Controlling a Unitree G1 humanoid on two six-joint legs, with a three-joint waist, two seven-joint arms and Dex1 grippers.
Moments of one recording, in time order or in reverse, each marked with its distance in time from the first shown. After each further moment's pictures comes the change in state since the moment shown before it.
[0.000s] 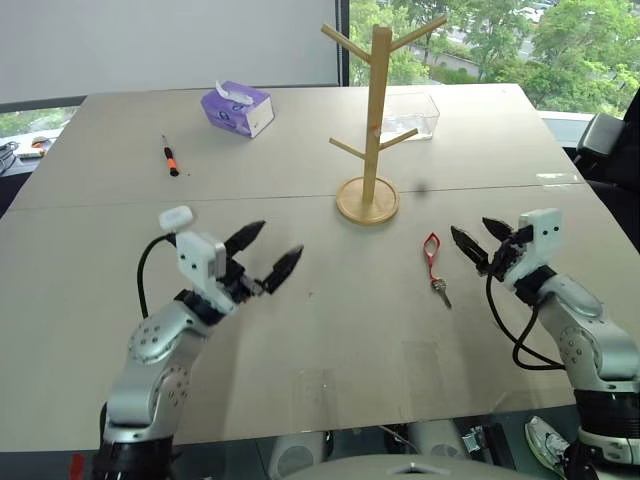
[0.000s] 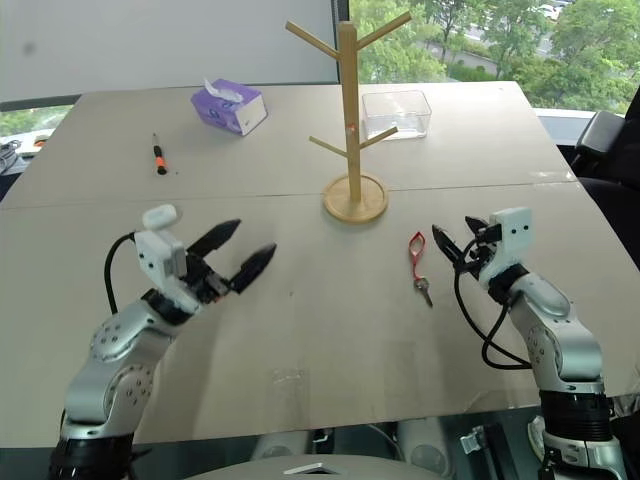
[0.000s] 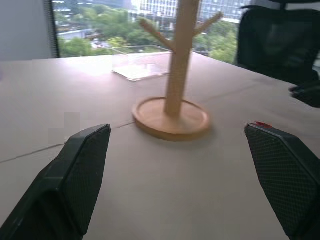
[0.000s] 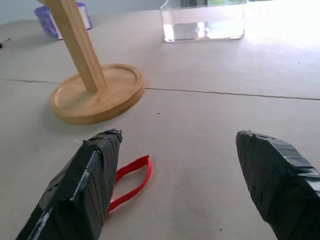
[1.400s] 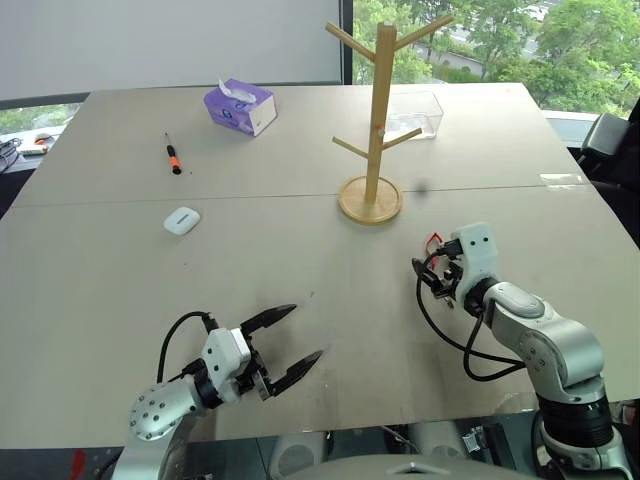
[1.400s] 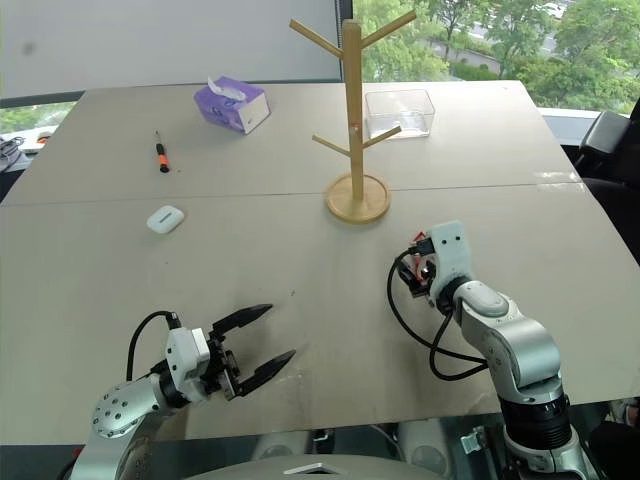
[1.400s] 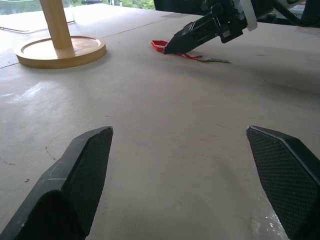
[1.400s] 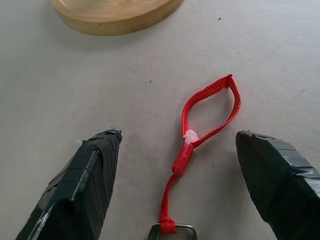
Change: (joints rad) left arm 0.238 -0.001 -0.105 0.184 0.159 -0.395 -0.290; right arm -0.044 0.134 0.178 -0.222 -0.136 0.494 -0.239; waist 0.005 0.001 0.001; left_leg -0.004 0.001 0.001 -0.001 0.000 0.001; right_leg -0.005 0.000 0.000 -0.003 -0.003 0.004
